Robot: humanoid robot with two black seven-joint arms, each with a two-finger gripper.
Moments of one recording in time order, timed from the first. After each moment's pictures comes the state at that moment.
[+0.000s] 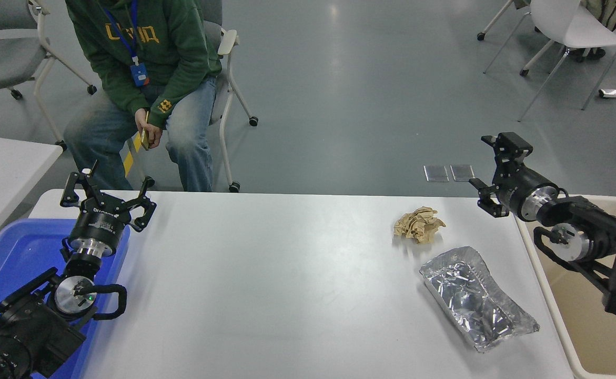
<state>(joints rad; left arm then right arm) -0.55 0.33 -0.83 -0.45 -0.19 -0.66 -0.49 0.82 -0.47 0.39 0.89 -0.08 0.04 0.28</state>
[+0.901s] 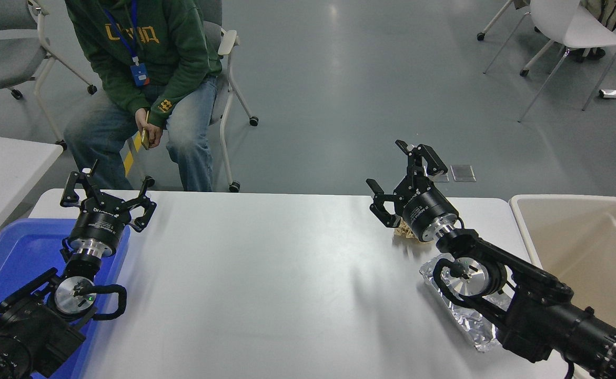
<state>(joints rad) -0.55 0.33 -0.83 -0.45 -0.19 -0.66 -0.49 0.66 -0.22 0.54 0.96 -0.08 0.05 0.49</state>
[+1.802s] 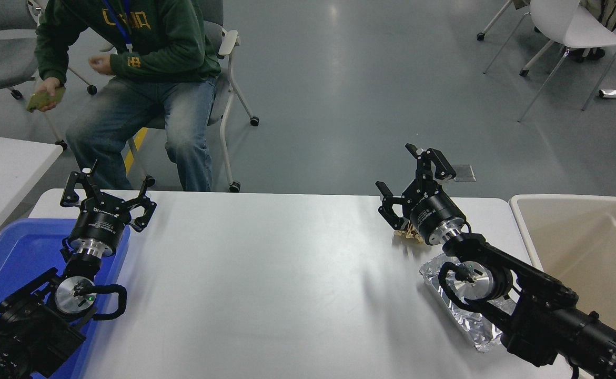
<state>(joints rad) -0.55 0.33 -0.83 -0.45 -0.19 -0.66 -0.49 0.66 -0.26 0.52 0.94 -0.11 0.02 0.49</state>
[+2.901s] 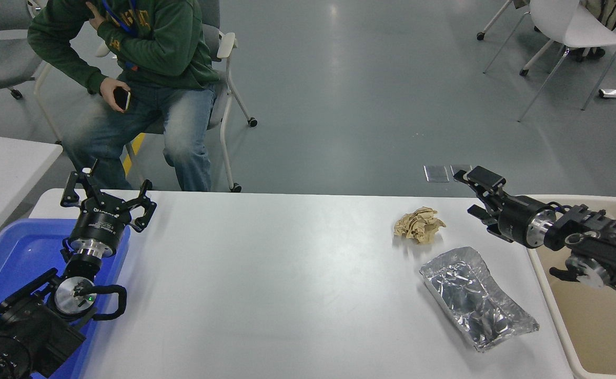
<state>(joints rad) -0.55 0.33 -0.83 -0.45 -0.19 -0.66 -0.49 1.01 -0.72 -0.15 0.95 -0.41 0.03 0.38</state>
